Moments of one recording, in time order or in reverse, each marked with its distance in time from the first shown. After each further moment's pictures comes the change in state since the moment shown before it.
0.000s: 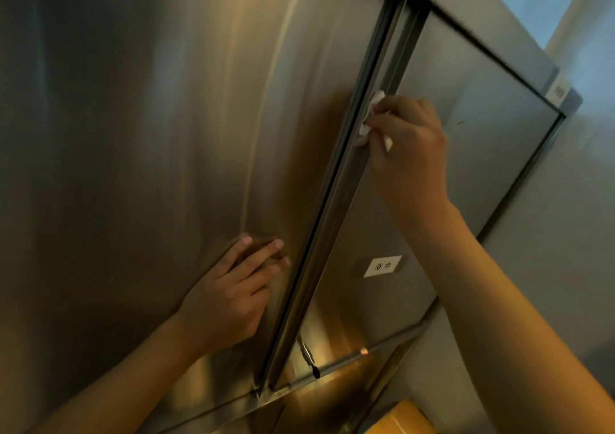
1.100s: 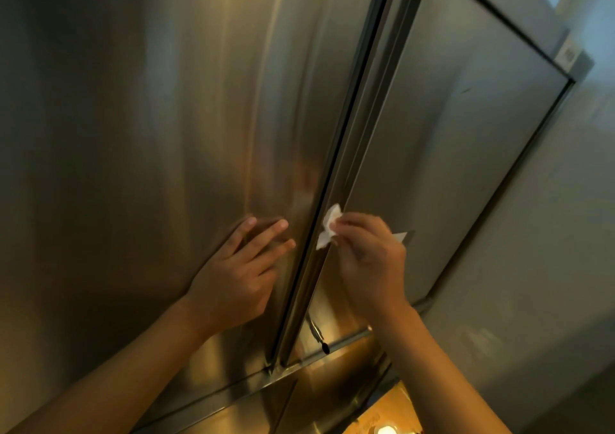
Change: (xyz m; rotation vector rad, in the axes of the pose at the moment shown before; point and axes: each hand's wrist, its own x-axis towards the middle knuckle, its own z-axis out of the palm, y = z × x) left_hand 0.000 0.000 -0.003 -0.010 0.006 -0.001; right_hand -0.165 -0.059 0.004 0.325 -0.162 0.361
